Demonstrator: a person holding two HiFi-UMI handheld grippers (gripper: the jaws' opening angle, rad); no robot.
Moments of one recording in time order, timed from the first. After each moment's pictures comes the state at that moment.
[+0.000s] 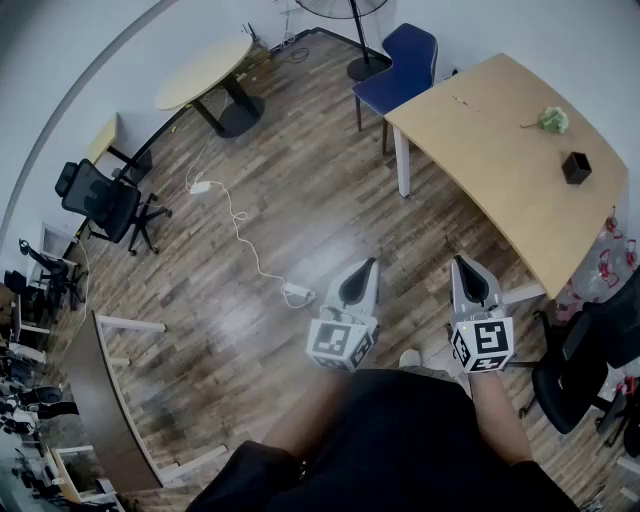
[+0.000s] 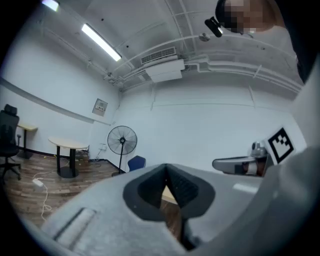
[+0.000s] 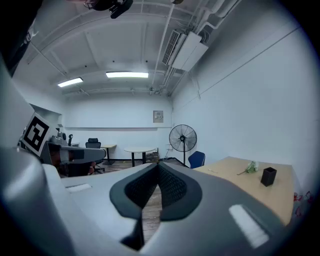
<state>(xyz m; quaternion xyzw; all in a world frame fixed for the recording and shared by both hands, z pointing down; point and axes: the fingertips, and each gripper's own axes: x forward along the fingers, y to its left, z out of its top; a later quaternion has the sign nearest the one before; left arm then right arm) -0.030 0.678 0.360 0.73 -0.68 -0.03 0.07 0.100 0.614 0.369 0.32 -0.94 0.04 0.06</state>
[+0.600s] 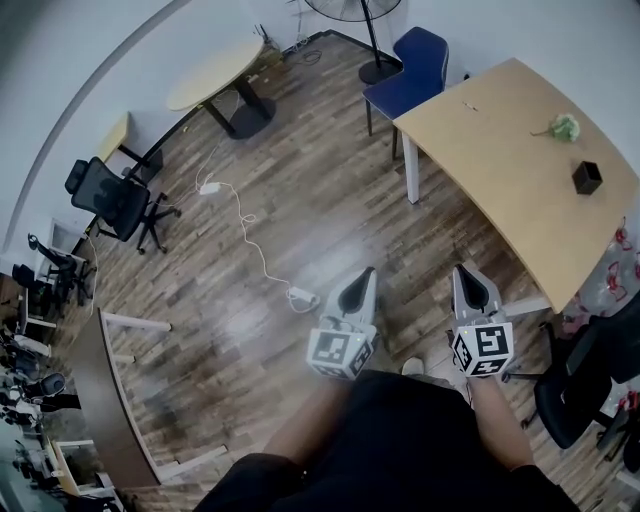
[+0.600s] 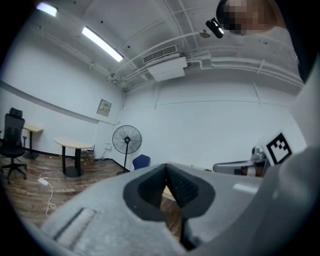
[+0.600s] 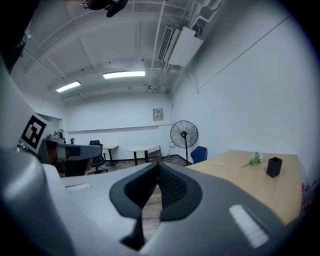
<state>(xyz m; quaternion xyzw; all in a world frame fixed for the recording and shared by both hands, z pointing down) -0.027 0.661 0.377 0.71 -0.70 -0.03 0.07 0.108 0.586 0.401 0.32 -0.94 0.07 0.06</state>
